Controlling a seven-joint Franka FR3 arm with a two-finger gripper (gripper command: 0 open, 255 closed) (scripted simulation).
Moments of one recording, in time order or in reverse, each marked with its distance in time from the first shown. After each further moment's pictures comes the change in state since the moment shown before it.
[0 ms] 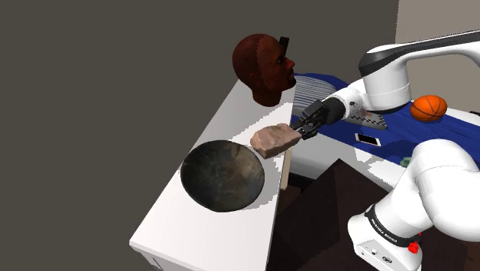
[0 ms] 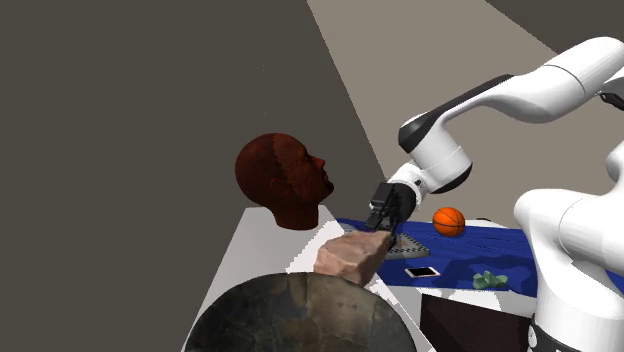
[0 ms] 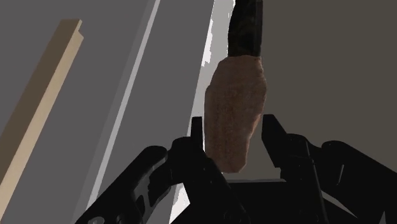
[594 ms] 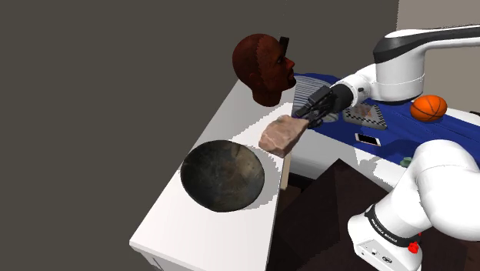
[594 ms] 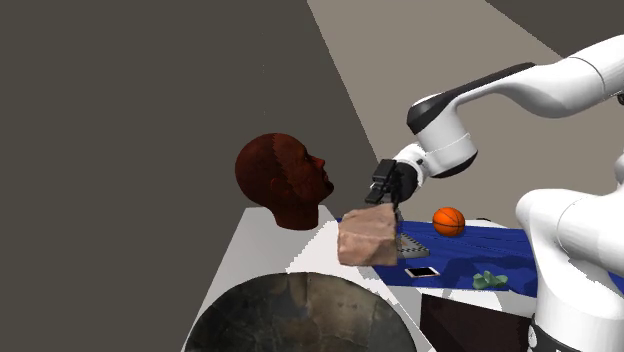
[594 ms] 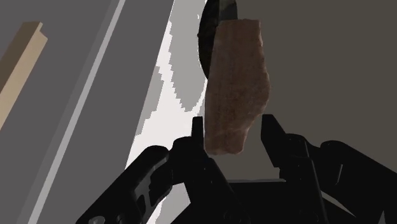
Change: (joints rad) arm -0.050 -0.104 0.086 0.025 -0.026 -0.027 0.147
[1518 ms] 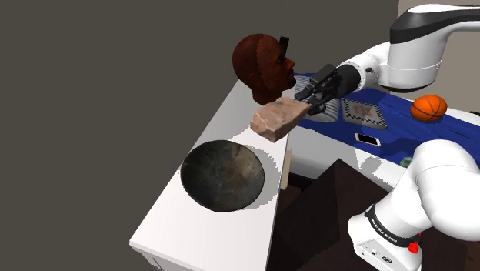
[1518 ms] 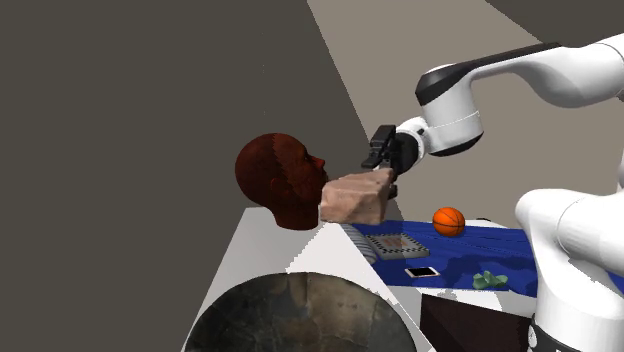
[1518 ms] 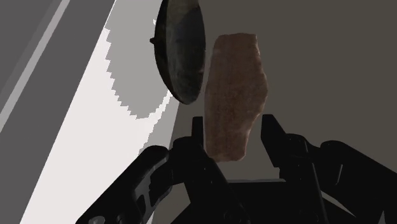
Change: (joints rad) arm 0.011 -0.090 0.148 0.050 0.053 0.017 0.173
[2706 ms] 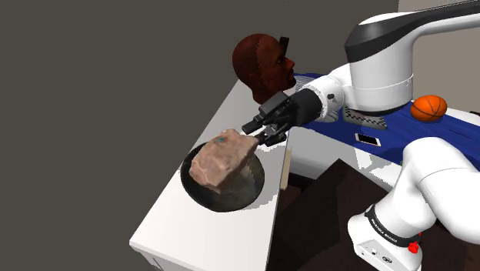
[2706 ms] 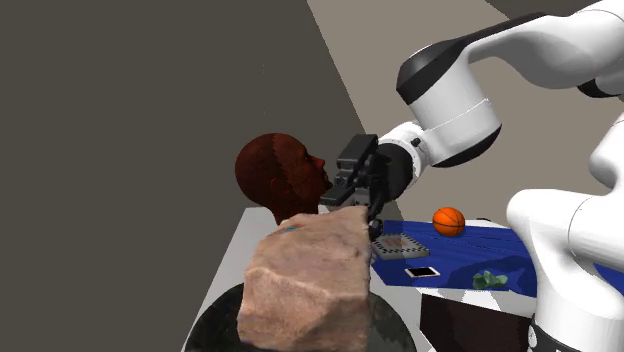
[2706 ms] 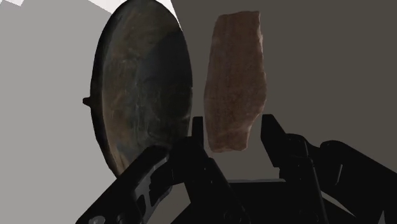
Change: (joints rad) arm 0.310 0.209 0.308 0.035 0.571 0.353 -0.190
